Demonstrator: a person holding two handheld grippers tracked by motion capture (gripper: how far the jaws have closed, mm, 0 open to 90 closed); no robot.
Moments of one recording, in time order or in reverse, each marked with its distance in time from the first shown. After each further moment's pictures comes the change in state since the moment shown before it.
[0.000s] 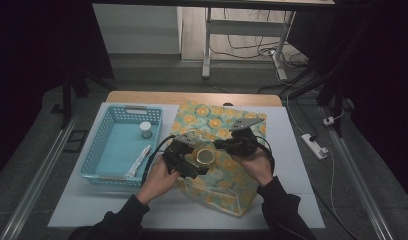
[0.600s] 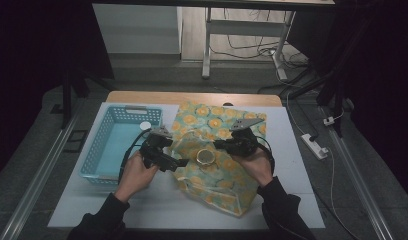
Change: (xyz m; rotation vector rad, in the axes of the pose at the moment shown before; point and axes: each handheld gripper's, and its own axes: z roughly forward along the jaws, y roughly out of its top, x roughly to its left) left arm 0.026 -0.018 -0.053 -0.017 0.111 -0.052; right arm 0.001 0.000 0.000 0.000 0.000 0.001
